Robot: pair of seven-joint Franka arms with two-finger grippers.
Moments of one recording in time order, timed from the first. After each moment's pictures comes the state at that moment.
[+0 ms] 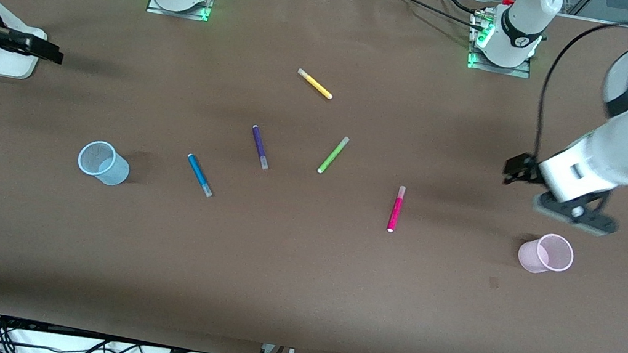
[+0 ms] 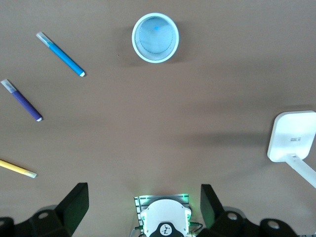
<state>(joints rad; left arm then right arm) -0.06 0.26 -0.14 -1.66 -0.02 1.84 0.01 0.08 0.14 -0.10 -1.56 0.02 1.38 0.07</state>
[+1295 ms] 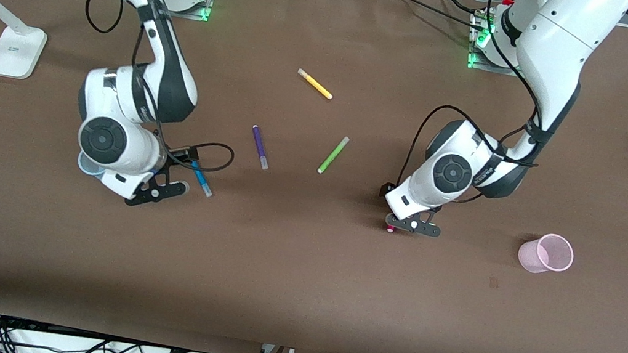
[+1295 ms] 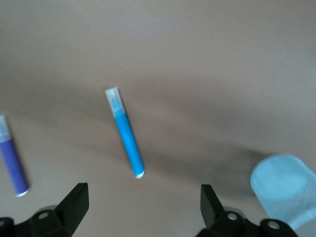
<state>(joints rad) -0.23 0.64 -0.23 -1.79 0.13 2.32 -0.41 0.35 0.60 -0.06 -1.56 0.02 1.94 -0.14</state>
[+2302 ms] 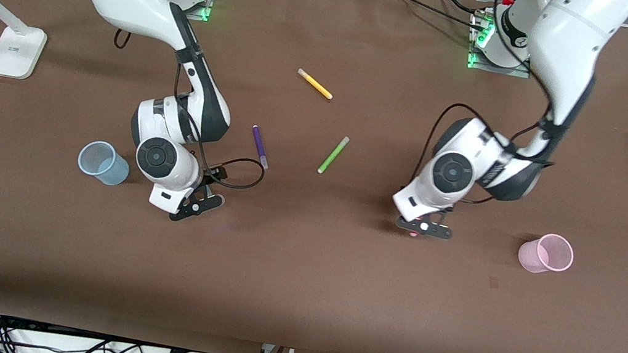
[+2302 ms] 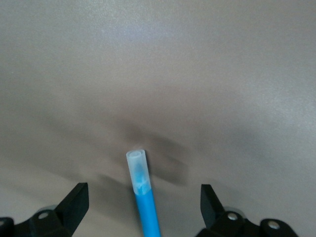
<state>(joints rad) -0.16 0.54 -0.24 -1.73 0.21 2.04 -0.32 0.39 0.74 -0.03 -1.60 0.02 2.22 -0.16</state>
